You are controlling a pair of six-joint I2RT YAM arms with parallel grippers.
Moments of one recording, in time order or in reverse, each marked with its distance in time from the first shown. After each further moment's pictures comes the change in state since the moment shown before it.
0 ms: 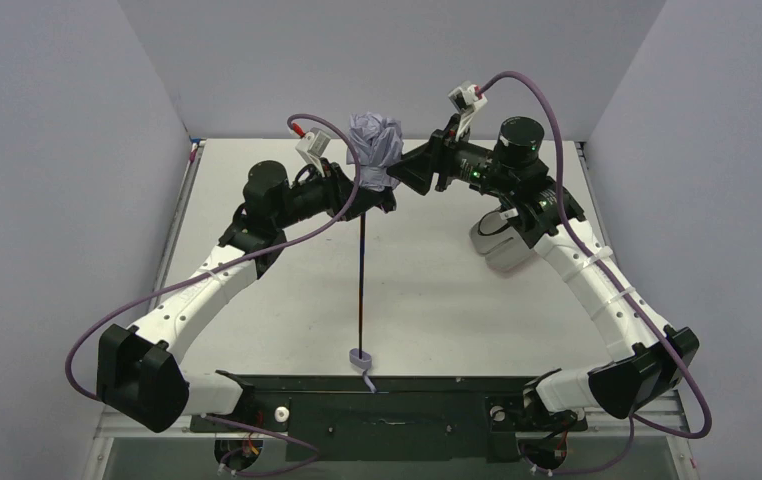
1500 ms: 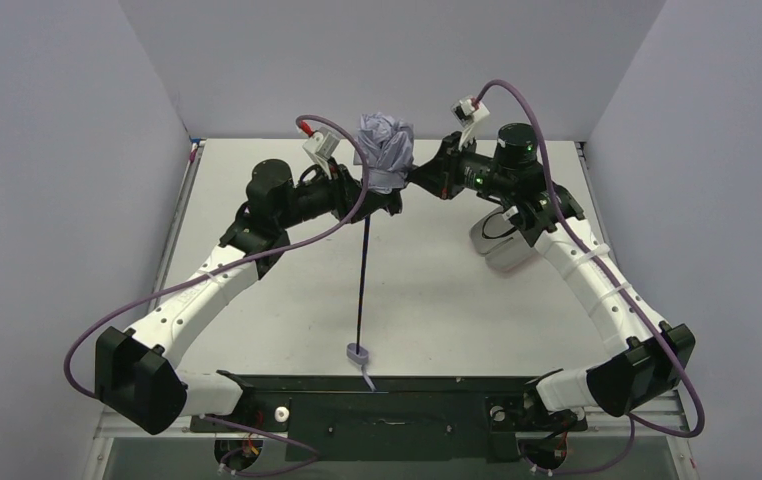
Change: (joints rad) left arm -0.046 -0.011 0.039 -0.044 -0.010 0.087; right arm -0.066 0.010 -0.053 -0.114 0.041 -0.063
